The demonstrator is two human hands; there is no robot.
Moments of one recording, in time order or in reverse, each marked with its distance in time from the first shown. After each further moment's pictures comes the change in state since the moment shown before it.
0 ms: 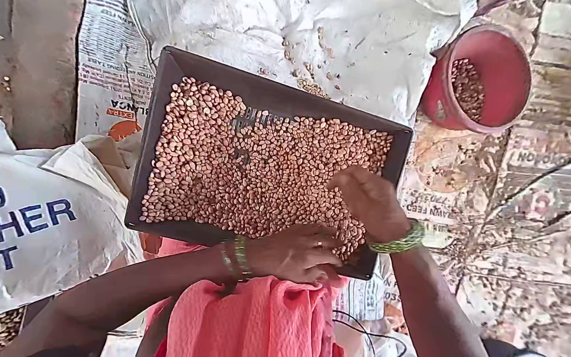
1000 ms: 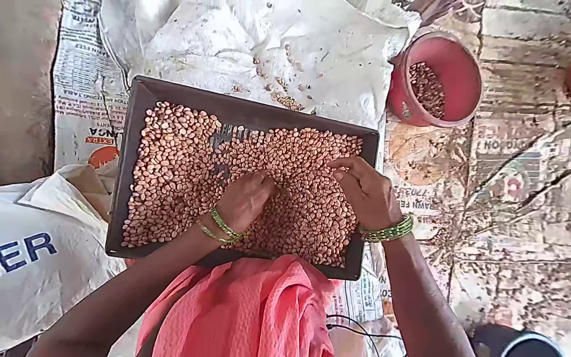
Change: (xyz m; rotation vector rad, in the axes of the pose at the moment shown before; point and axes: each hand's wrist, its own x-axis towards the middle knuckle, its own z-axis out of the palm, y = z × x) left_hand -0.001 -0.050 -0.055 0.702 0.217 -0.555; right_hand 0.000 0.016 -0.026 -0.360 0.219 0.005
